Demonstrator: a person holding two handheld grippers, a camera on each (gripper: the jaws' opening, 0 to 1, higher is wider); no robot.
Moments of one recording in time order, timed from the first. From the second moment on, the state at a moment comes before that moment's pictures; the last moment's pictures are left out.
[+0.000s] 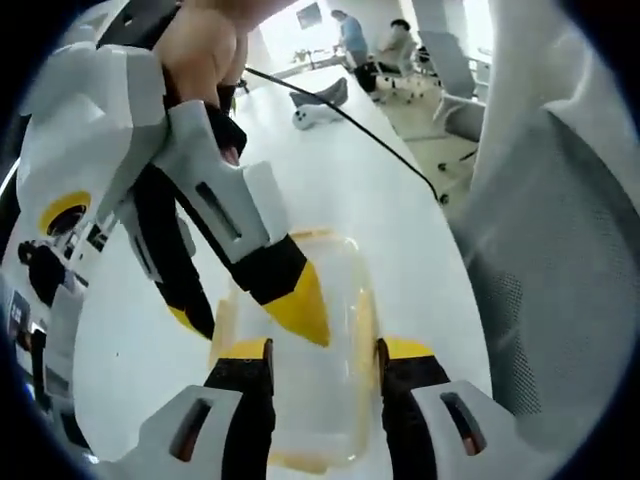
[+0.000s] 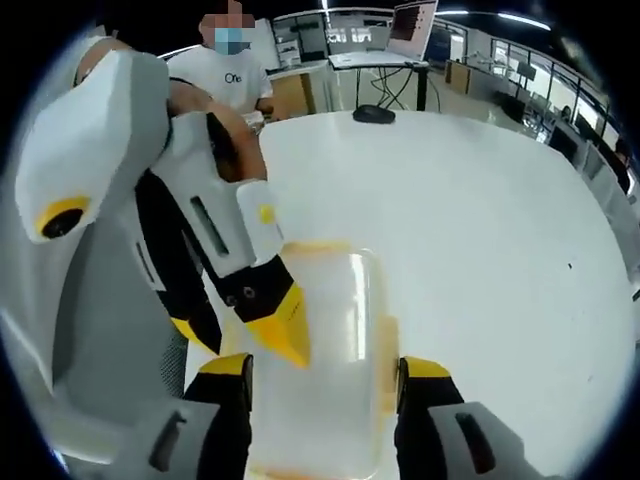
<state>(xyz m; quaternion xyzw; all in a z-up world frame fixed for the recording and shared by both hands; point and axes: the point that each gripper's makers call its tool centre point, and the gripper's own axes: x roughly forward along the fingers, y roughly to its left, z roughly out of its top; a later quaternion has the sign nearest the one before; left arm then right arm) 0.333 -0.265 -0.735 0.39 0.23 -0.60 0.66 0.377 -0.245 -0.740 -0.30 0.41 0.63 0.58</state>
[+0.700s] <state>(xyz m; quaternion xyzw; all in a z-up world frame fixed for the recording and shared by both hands) 0.338 -0.266 -0.736 0.42 0.28 -0.57 0.65 0.375 -0.245 -0.744 -0.32 0.45 0.63 0.55</state>
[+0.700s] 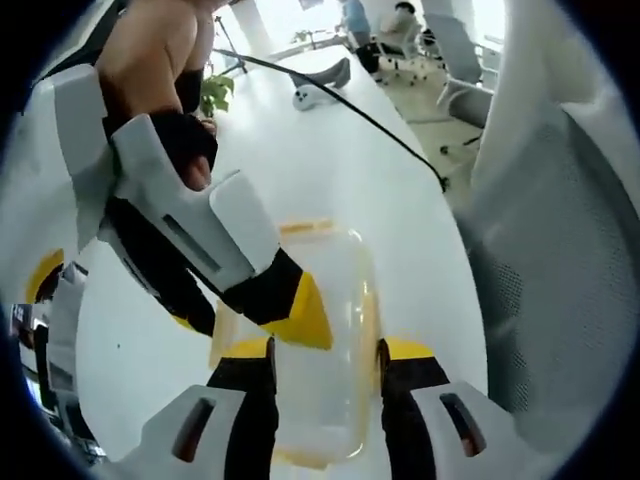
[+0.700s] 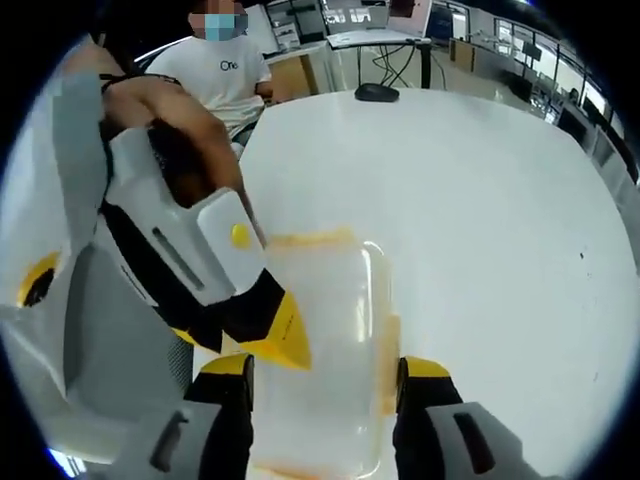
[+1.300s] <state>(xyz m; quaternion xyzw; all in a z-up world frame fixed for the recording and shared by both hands) 0.341 -0.264 -0.739 0.43 0.31 -0.55 0.65 0.376 -0.243 -0.748 -0.32 0.47 0.62 0.54</state>
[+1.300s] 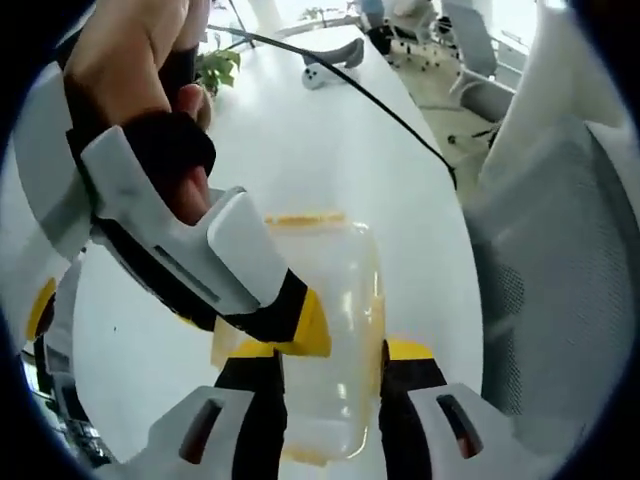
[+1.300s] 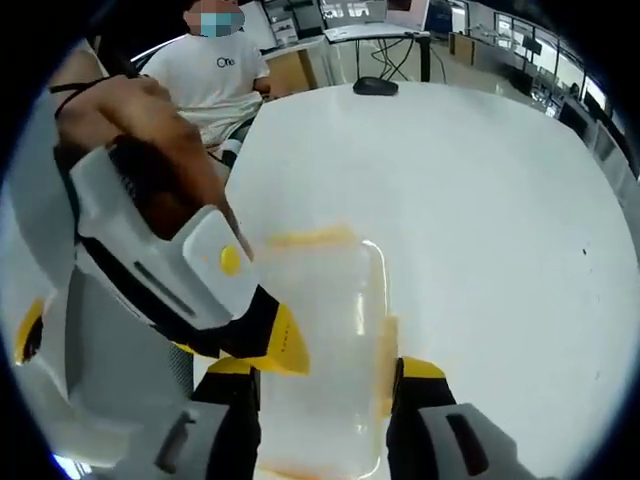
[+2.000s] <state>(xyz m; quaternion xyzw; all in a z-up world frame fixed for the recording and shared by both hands) 0.337 -0.268 -0.738 0.43 0.30 -0.55 0.65 0.377 -0.246 -0.747 -0.30 0.47 0.62 0.55</state>
